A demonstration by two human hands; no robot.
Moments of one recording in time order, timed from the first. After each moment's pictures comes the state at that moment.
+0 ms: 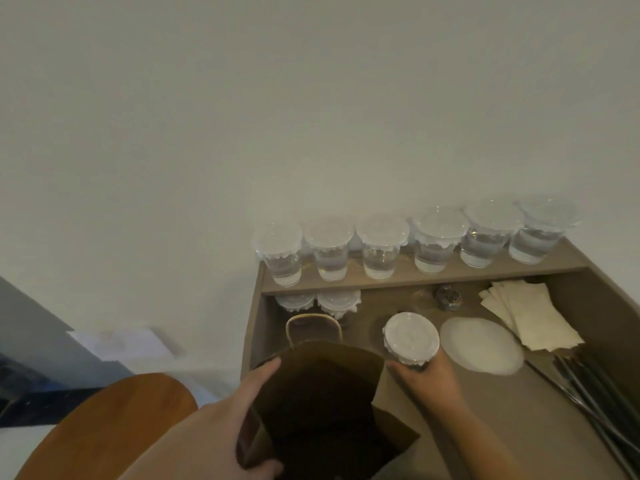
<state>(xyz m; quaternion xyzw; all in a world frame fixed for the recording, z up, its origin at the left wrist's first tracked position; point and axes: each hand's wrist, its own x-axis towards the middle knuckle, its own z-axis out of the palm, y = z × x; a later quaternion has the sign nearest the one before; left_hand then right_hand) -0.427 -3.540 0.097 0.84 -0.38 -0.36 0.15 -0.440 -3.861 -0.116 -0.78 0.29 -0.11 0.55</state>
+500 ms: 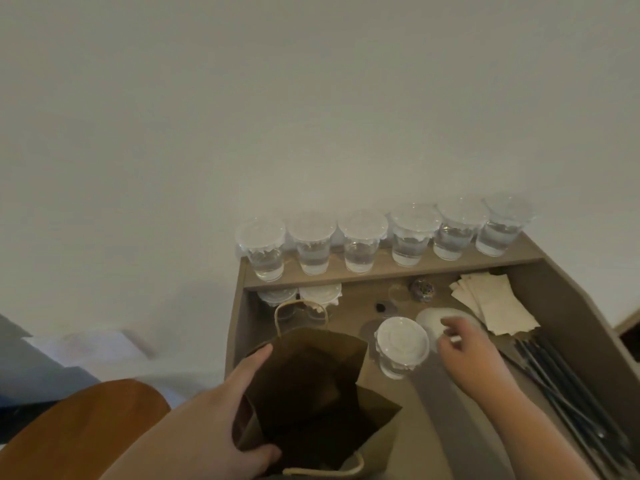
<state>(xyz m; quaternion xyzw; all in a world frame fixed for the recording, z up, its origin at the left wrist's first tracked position) -0.396 -3.529 0.097 0.89 -0.27 -0.33 0.15 -0.494 -3.900 -0.027 -0.86 0.38 -0.07 0.34</state>
